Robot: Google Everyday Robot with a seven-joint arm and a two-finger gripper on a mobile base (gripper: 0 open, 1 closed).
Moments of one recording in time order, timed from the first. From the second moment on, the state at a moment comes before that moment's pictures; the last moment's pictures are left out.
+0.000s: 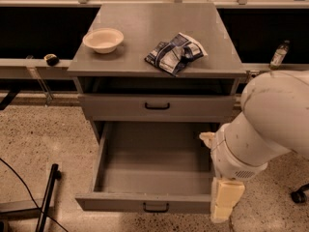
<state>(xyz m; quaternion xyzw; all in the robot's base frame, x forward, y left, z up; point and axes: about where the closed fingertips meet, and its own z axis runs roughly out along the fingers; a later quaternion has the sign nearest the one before) 0.365 -0.127 0.789 -0.70 0.70 0.02 0.13</state>
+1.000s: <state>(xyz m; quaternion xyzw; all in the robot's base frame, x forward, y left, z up) 0.382 -0.096 0.688 -0.74 0.66 0.12 0.08</state>
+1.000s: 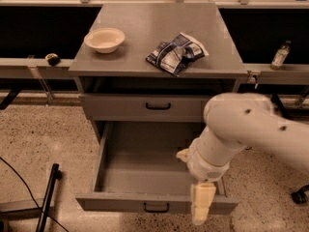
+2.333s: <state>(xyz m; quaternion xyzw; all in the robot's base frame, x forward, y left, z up) 0.366 -0.092 0.522 -0.71 0.65 0.21 0.17</state>
